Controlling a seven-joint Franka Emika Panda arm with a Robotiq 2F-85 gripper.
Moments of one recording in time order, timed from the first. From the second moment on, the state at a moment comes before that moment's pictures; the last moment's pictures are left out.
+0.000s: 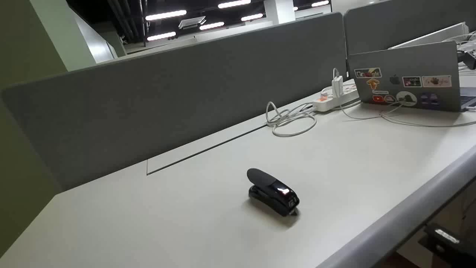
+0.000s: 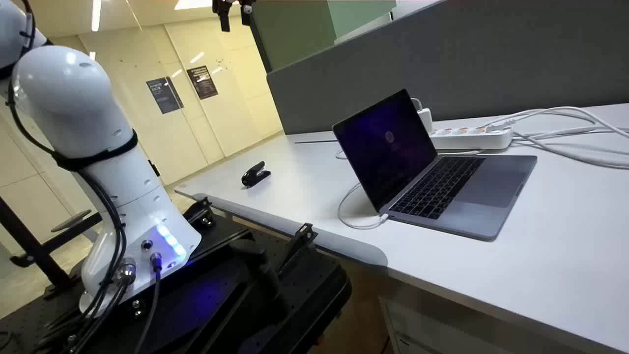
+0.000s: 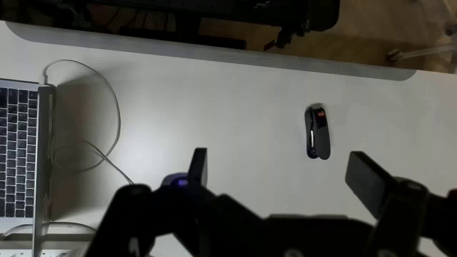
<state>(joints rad) 0.03 -0.37 -0.07 -2.09 0.14 1.50 -0.12</state>
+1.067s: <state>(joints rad) 0.02 -0.37 -0.06 -2.11 0.13 1.58 -0.12</state>
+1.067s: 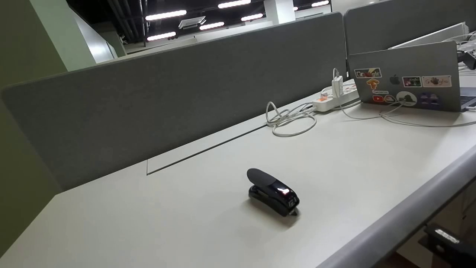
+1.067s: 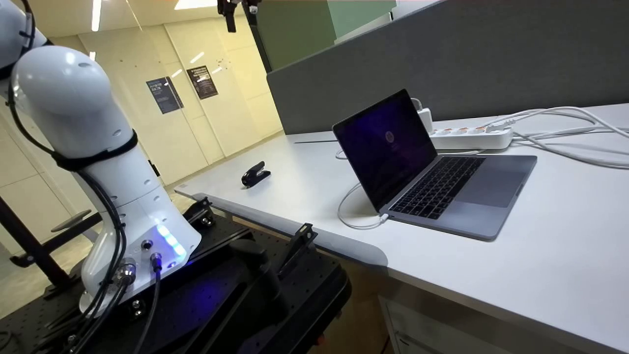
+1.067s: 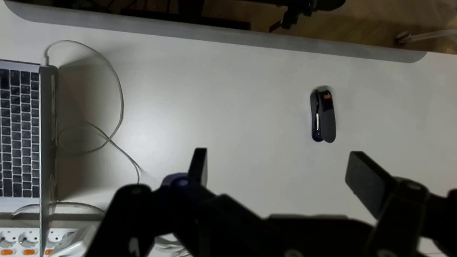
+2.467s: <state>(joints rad) -0.14 -0.26 -0.06 -2.52 -0.11 2.48 -0.05</state>
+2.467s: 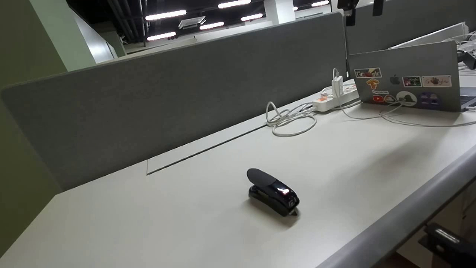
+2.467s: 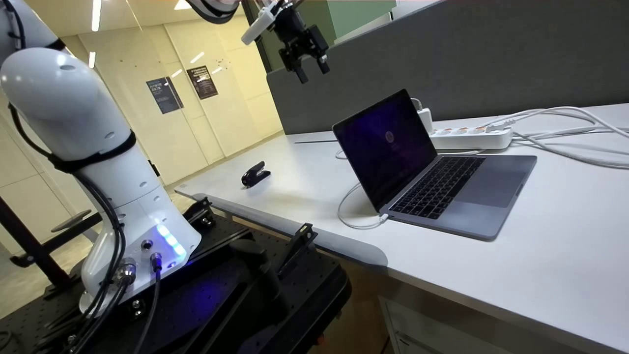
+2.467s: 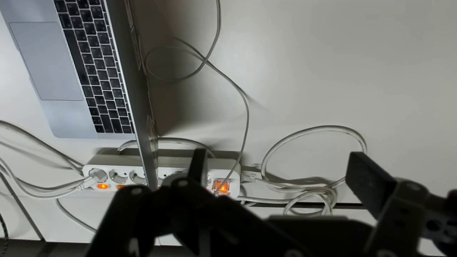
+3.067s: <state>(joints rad) -0.13 -0.15 -0.08 -2.52 -0.14 2.51 -0.10</state>
